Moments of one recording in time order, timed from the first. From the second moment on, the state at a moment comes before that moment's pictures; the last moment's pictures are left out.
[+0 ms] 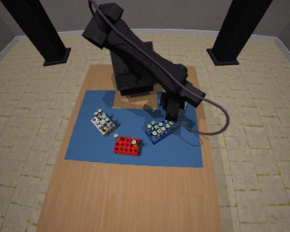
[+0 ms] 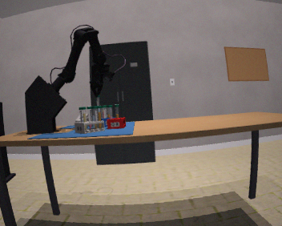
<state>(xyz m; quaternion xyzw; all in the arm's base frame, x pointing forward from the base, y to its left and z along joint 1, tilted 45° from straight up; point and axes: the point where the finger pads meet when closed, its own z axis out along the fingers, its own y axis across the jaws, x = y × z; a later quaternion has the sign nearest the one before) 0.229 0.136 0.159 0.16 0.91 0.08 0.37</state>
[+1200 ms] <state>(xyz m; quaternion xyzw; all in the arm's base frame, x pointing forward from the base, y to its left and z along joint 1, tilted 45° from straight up) 0.233 0.141 0.163 0.16 0.91 0.08 0.37</state>
